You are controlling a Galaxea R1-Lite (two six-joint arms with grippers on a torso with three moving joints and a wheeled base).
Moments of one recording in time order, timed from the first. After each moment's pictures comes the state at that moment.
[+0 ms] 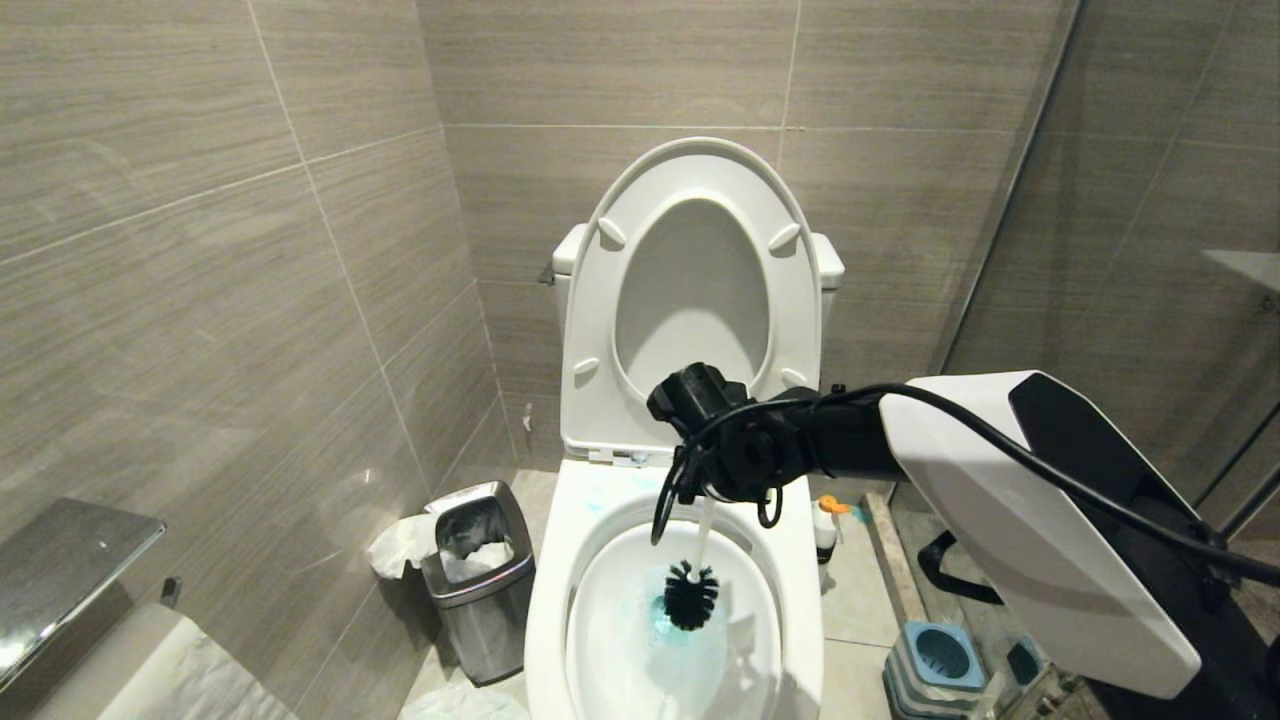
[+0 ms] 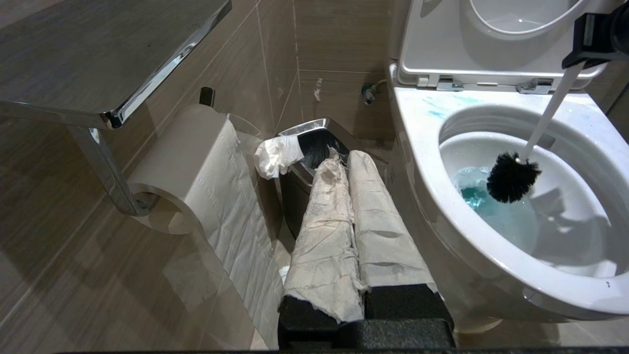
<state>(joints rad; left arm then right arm) -0.01 0.00 0.00 0.01 0.00 0.00 0.65 2.51 -1.99 0.39 -0.46 0.67</state>
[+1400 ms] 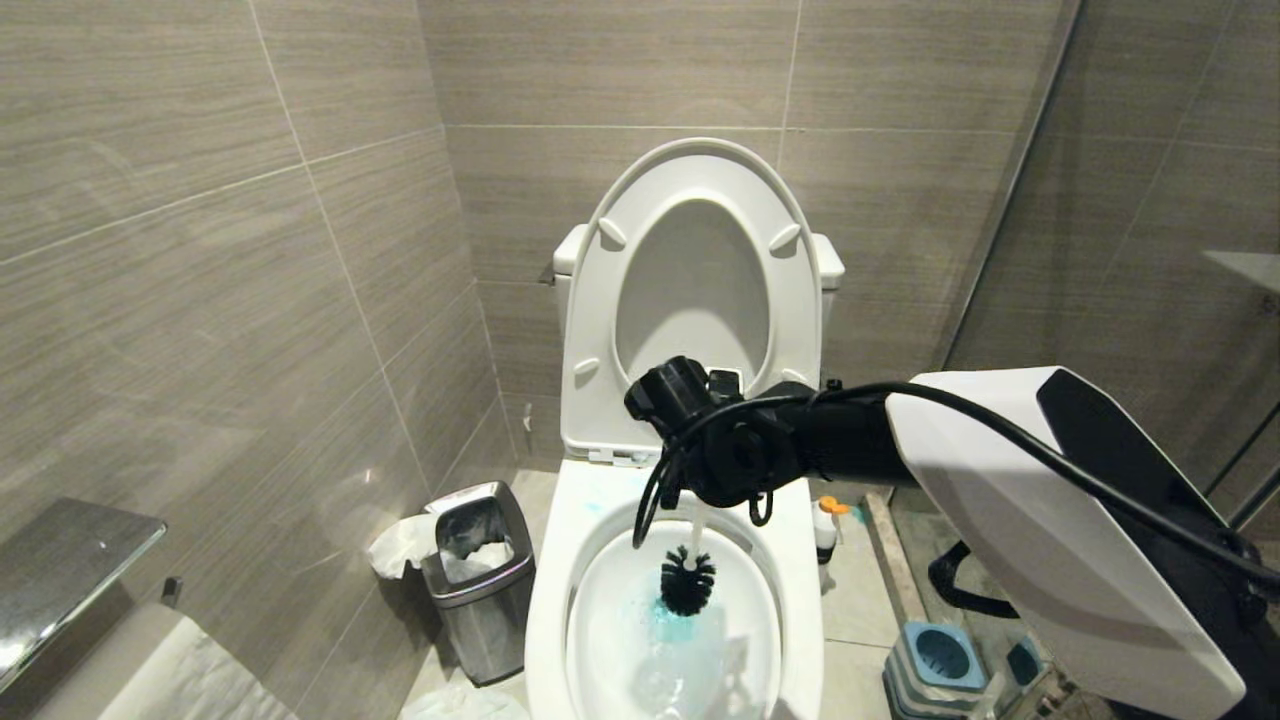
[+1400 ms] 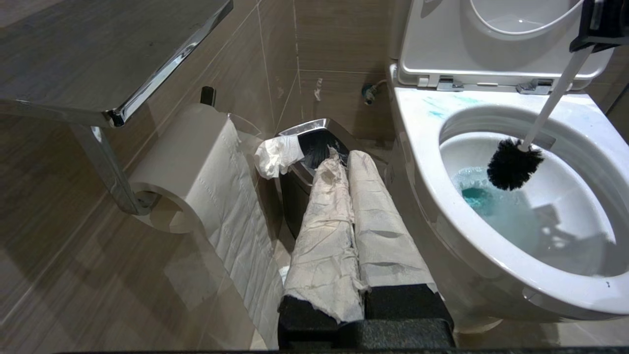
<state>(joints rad) -0.01 0.00 0.00 0.01 0.00 0.00 0.70 2.46 -1.98 0.40 -0.58 0.71</state>
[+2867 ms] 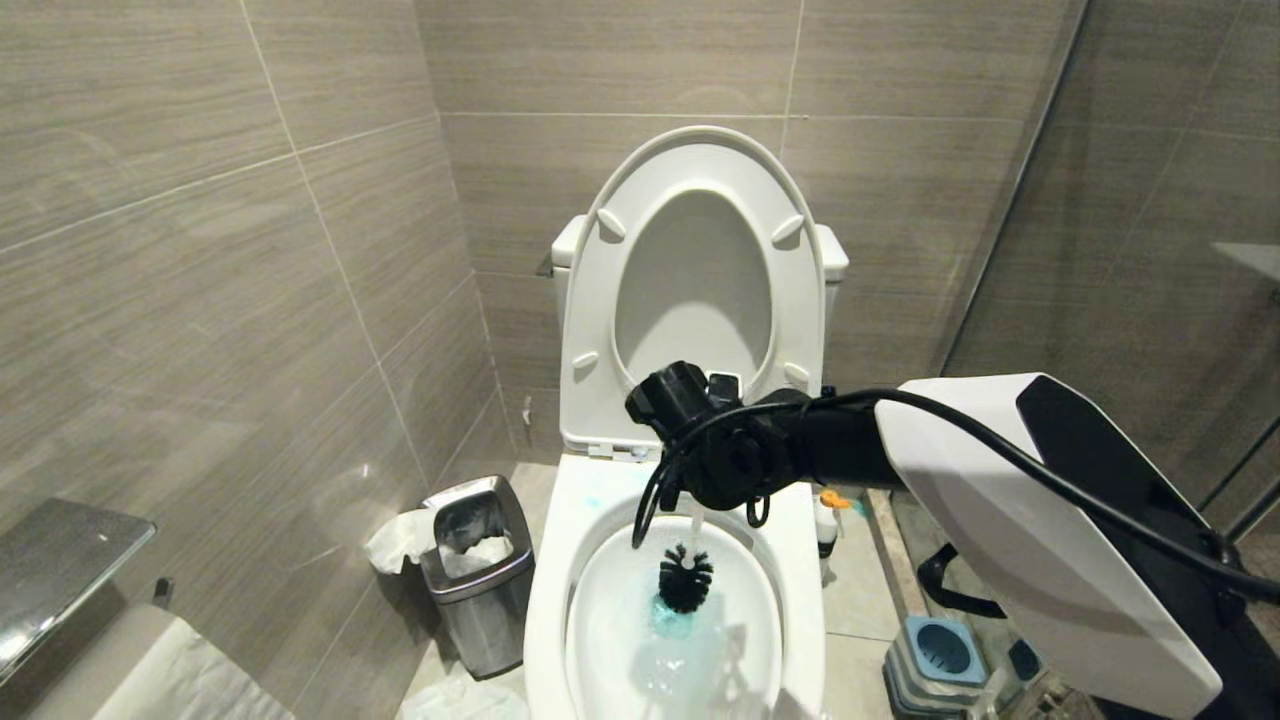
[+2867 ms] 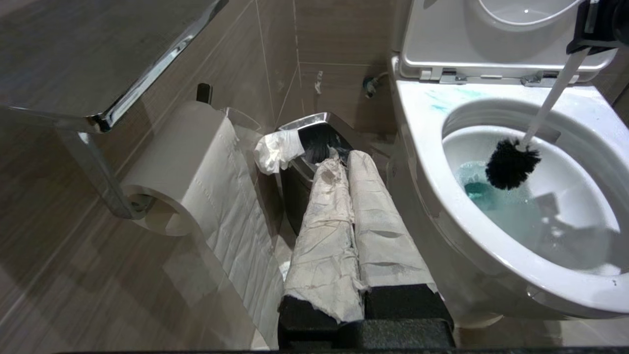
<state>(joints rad) -0.01 0.00 0.00 0.01 0.00 0.00 0.69 2.48 -1.99 0.37 -0.58 0.71</state>
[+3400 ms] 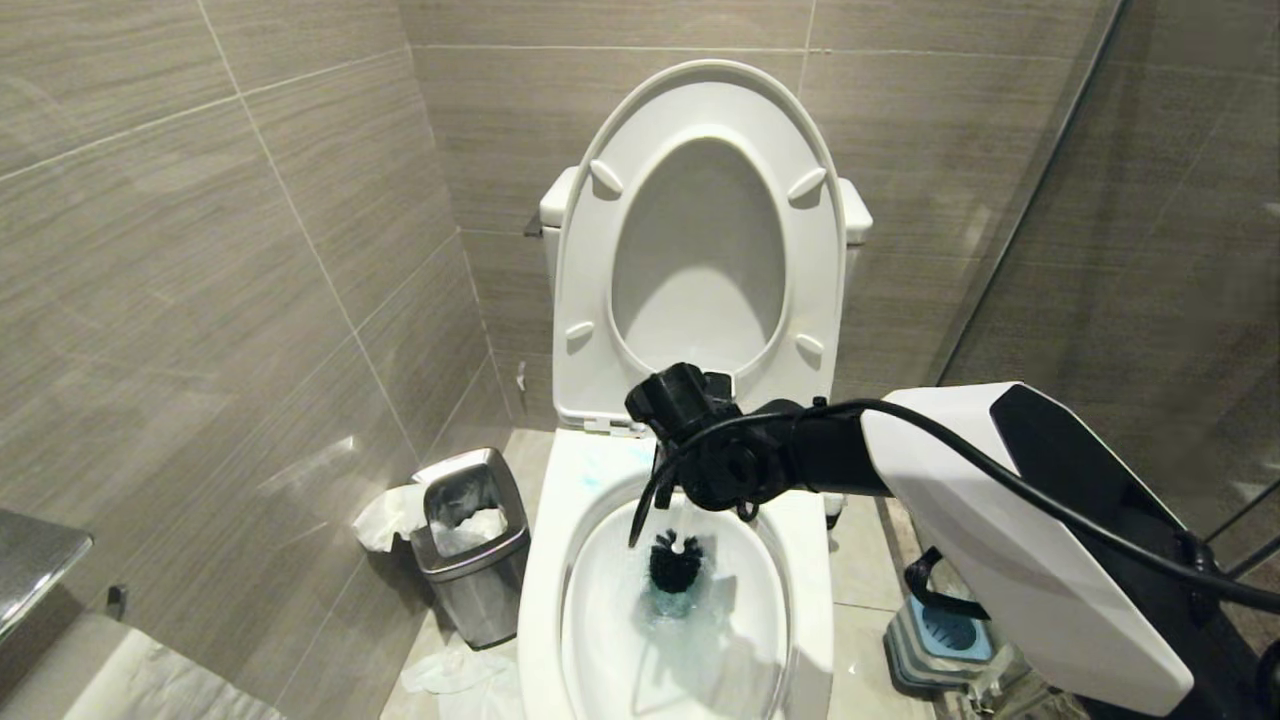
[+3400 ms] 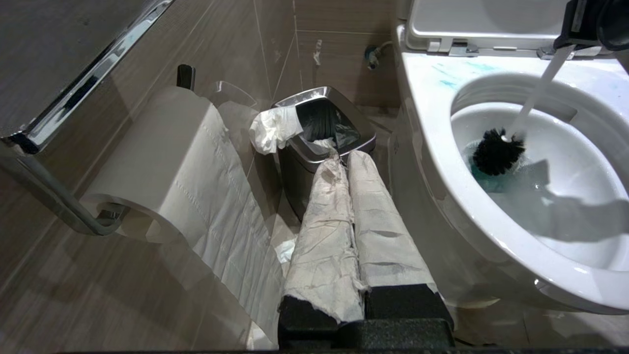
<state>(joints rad) -0.01 0.00 0.00 0.01 0.00 0.01 0.69 2.51 -1.98 0.26 -0.57 0.66</state>
